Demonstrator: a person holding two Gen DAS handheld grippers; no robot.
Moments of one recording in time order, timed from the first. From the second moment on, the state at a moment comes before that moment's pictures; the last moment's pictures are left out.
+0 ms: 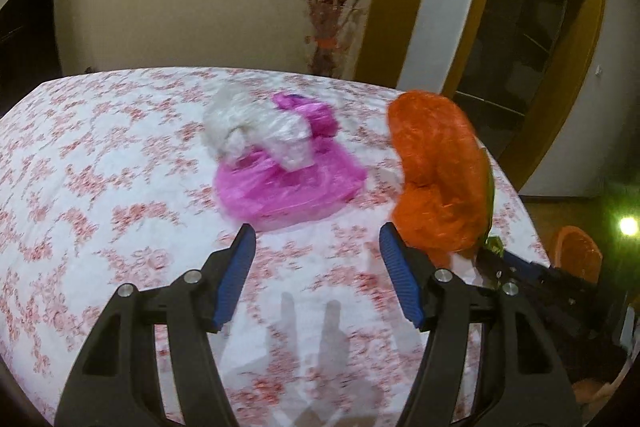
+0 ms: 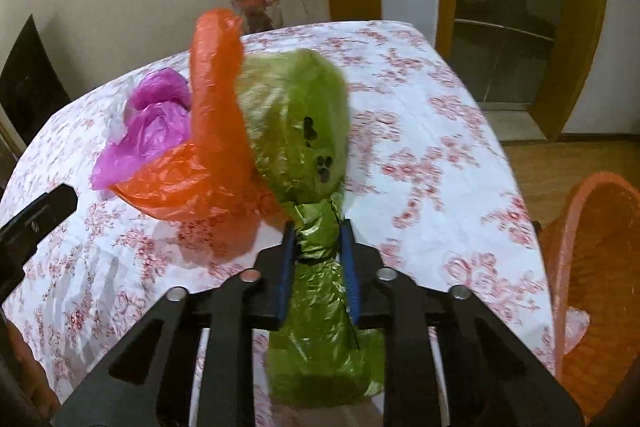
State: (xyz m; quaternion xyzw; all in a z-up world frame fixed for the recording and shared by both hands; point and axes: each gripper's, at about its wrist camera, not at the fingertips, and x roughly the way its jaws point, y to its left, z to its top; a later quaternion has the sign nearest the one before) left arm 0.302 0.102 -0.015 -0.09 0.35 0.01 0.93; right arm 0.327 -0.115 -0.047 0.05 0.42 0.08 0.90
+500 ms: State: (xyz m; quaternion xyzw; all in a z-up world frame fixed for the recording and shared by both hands) left arm 0.359 0.009 -0.004 -0.04 0.36 -0.04 0.93; right arm 0.297 -0.214 -0.040 0.13 0.40 0.00 0.91
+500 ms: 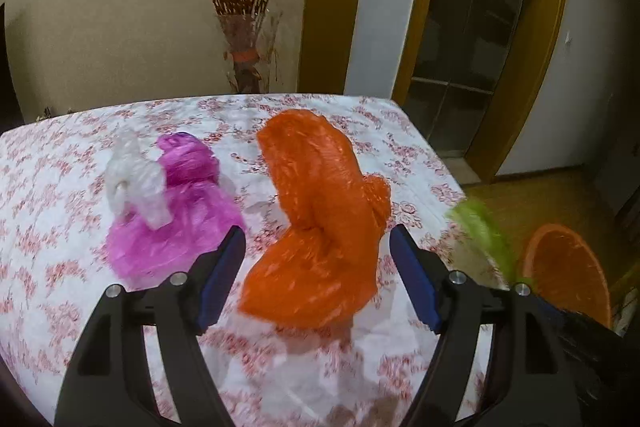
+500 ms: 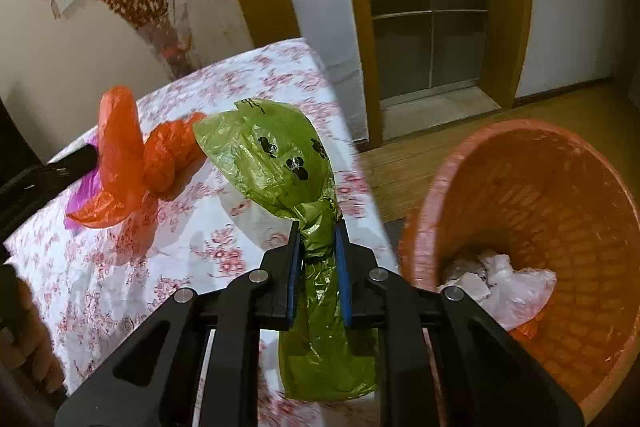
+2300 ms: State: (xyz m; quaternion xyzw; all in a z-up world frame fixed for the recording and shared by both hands) left arm 0.267 -0.155 0.043 -0.03 0.34 -0.27 0.90; right arm 0.181 -0.352 0.024 0.19 0.27 -0.13 0.93
